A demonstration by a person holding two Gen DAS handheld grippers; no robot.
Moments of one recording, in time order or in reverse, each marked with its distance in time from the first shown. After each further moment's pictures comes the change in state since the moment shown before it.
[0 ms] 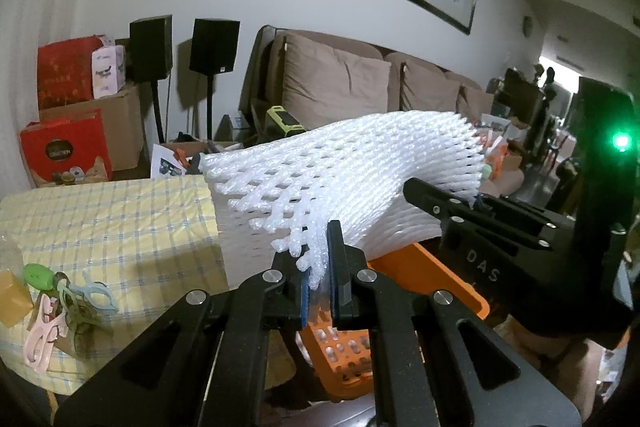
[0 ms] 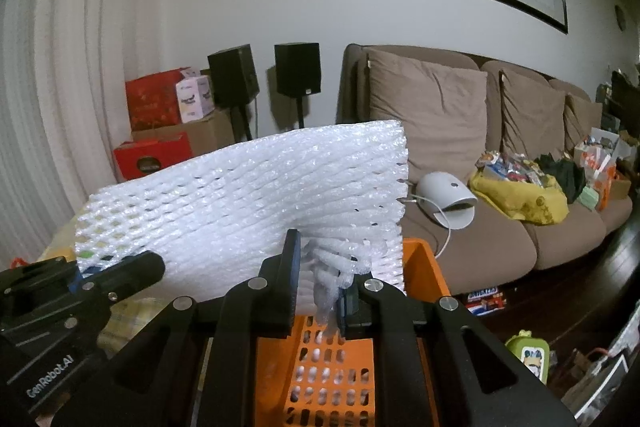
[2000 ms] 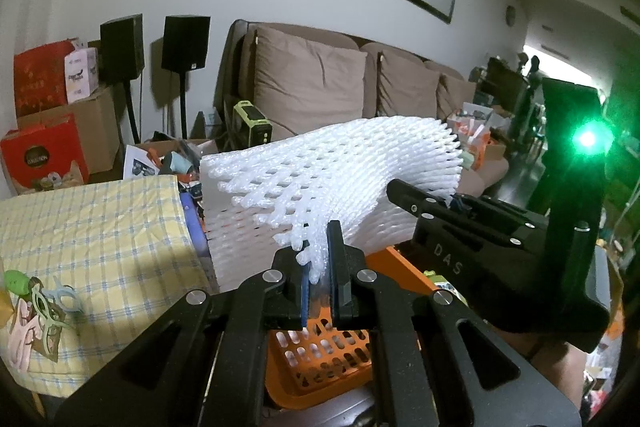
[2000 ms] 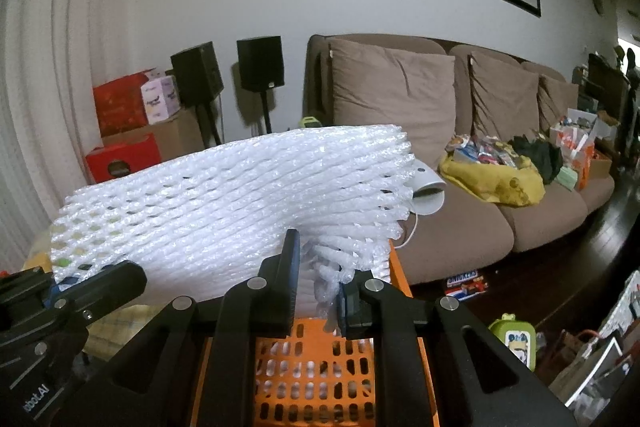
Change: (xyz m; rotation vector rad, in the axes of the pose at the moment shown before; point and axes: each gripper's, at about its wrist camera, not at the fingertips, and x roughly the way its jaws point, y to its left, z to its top) left arm 0.021 -0.039 0.005 0.036 0.033 -0.055; right arm 0.000 -0.040 -0.003 0.060 0.028 -0.090
